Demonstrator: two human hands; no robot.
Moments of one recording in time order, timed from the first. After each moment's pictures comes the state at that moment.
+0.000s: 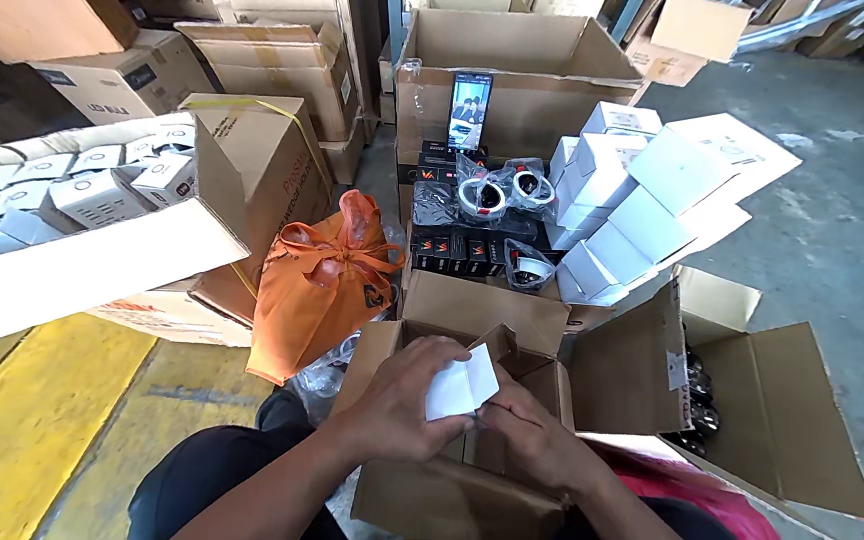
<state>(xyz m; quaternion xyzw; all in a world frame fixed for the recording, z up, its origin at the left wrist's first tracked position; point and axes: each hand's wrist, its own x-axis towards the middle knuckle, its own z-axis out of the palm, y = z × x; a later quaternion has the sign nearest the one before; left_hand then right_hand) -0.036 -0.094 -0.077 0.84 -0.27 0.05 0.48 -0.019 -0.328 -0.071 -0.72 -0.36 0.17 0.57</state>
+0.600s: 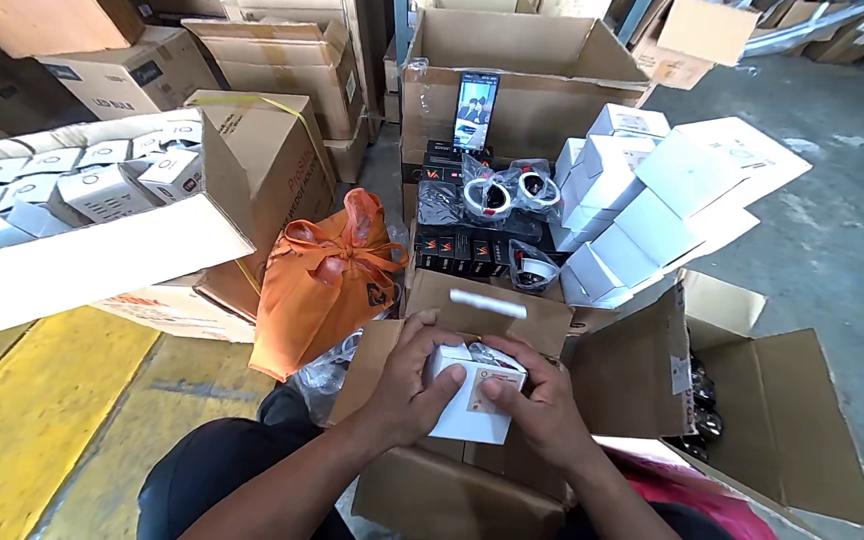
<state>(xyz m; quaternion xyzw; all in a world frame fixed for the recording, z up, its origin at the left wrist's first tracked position) -0.031 -0.109 -0.085 0.74 -0.19 0.15 0.63 -0.015 -0.323 -0.072 -0.70 -0.20 0.05 0.68</state>
